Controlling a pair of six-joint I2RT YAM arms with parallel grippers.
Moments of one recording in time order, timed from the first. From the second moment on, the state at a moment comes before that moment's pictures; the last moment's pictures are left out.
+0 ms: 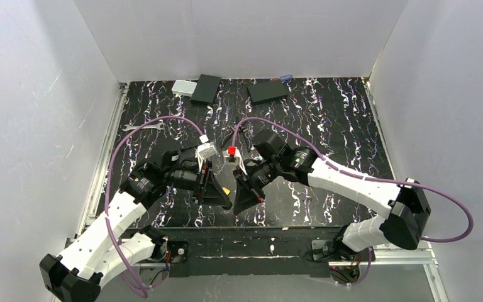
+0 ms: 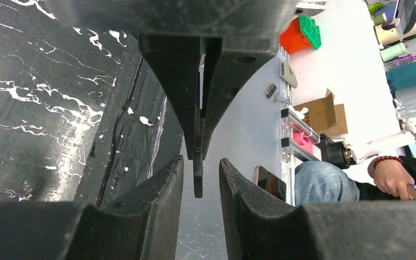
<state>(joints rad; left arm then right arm) -0.57 0.85 0.81 -0.52 1.05 -0.31 1.00 1.38 1.12 -0.46 -1.01 0.09</state>
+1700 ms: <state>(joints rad) -0.60 0.65 0.80 -0.67 0.31 -0.26 0.38 1.45 1.00 -0.69 0.22 0.61</state>
